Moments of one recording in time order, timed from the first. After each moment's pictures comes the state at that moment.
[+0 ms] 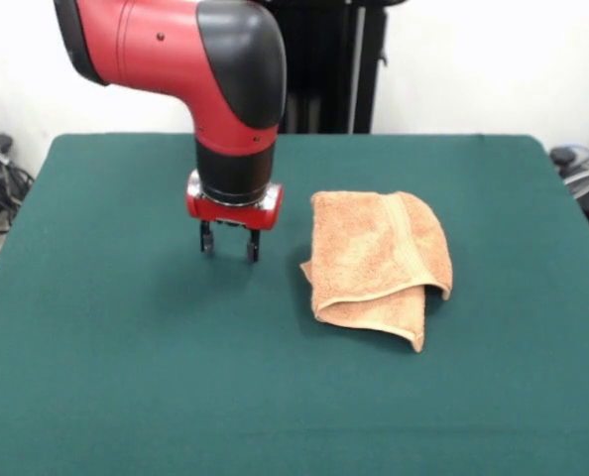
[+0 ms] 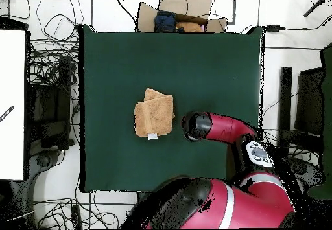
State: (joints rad) arm -0.43 -0.38 0.02 1.59 -0.27 0.44 1.69
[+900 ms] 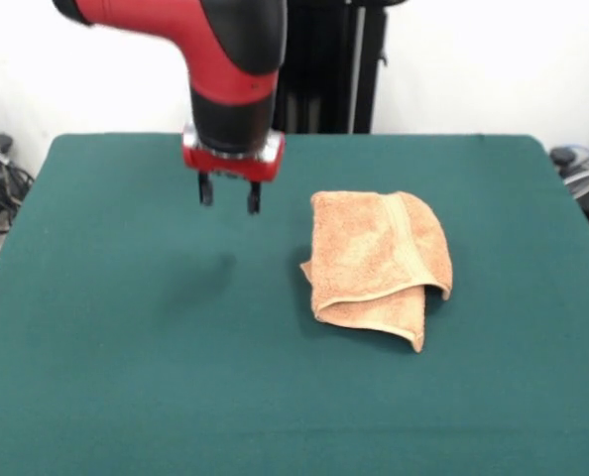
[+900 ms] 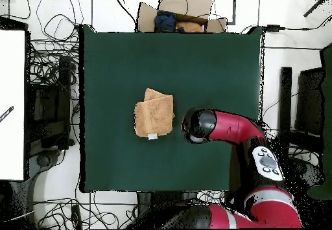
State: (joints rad) arm -0.43 -0.54 0.03 1.64 -0.25 0.66 1.69
